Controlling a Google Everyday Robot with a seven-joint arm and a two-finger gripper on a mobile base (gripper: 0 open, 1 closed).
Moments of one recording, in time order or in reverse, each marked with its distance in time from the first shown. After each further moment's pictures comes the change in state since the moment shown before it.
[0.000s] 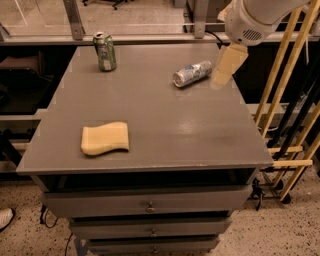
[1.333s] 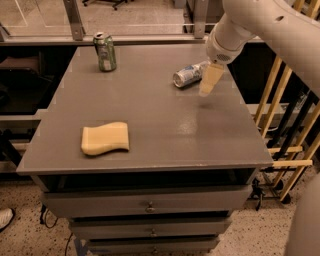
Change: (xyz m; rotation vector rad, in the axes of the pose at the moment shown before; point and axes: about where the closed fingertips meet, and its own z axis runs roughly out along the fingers) arm 0.035 -0.041 0.140 -0.030 0.068 0.014
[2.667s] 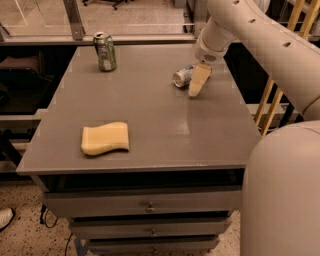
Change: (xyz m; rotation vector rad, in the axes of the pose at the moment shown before) arm -0.017 -0.011 0.053 -0.095 -0.015 0.033
